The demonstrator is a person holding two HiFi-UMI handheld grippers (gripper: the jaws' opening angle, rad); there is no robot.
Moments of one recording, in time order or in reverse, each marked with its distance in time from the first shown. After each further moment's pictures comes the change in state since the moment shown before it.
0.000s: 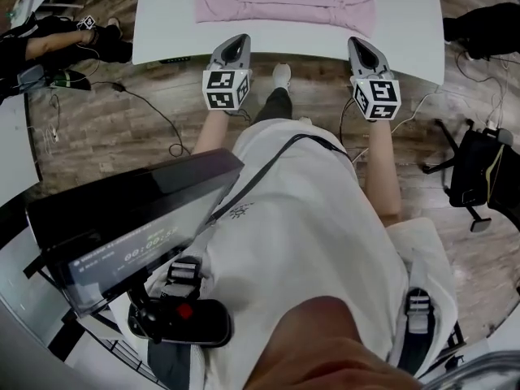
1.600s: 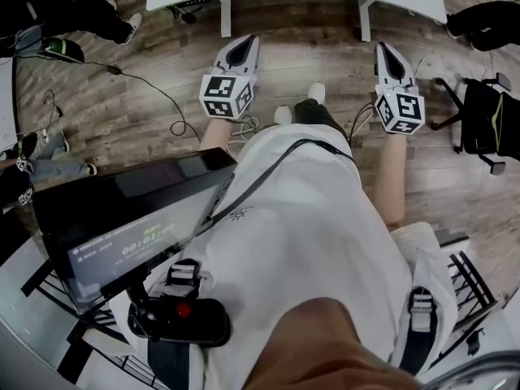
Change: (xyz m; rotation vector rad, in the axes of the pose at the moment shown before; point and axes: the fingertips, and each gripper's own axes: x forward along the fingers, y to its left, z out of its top) left arm -0.243 -0.021 -0.061 -0.084 -0.106 -0.188; right arm -0.197 0.175 -0.001 -0.029 -0.055 -0.180
